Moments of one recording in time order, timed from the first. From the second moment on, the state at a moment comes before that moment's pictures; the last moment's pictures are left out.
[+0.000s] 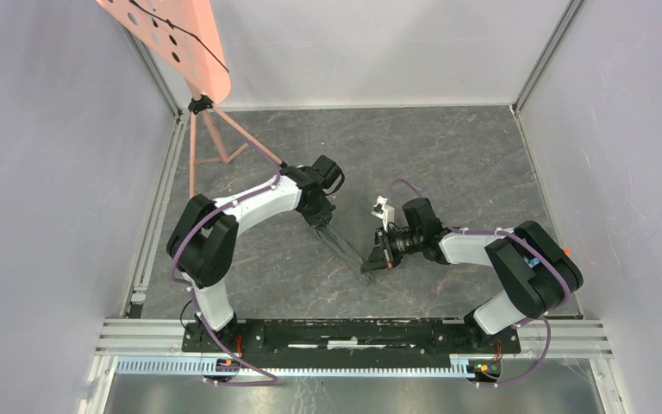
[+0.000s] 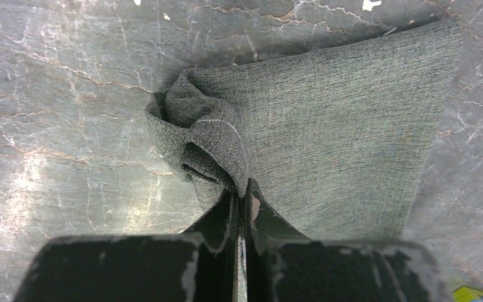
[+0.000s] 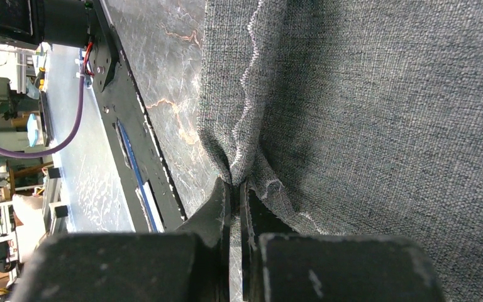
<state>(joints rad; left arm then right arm) -0.67 1.80 1.29 -0.74 -0.18 -1.25 0.53 1.54 0.50 0.22 -0.84 0.30</state>
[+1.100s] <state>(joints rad) -0.50 1.49 0.85 -0.29 0.09 -1.00 0.55 1.52 0.51 0.13 -0.85 0.27</state>
